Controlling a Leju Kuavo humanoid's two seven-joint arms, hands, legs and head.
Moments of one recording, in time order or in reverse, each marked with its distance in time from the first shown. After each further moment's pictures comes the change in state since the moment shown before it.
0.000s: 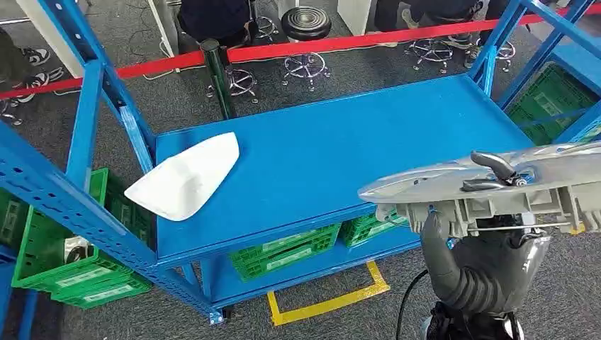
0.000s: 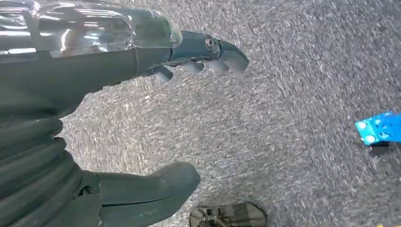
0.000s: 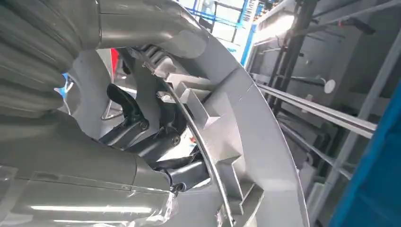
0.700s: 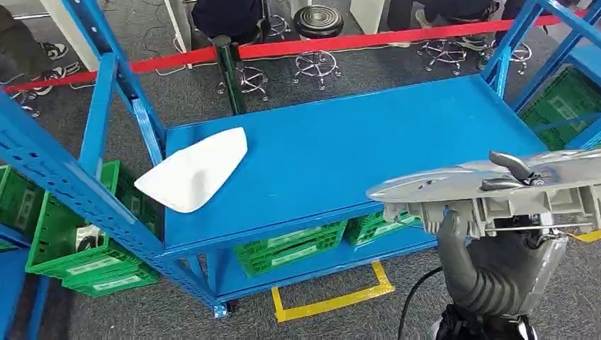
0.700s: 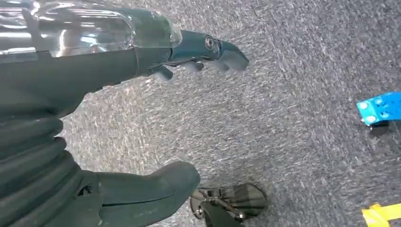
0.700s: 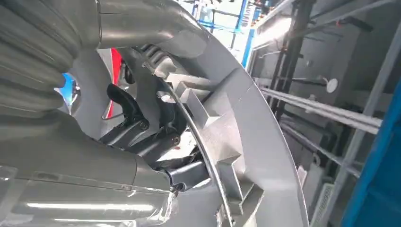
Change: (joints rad) left arm -0.002 -0.044 0.012 0.009 -0.003 0.001 0.000; right arm 0.005 -0.005 -0.024 -0.014 -0.058 0.000 -0.001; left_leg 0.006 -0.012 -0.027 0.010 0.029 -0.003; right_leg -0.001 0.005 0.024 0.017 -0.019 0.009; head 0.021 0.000
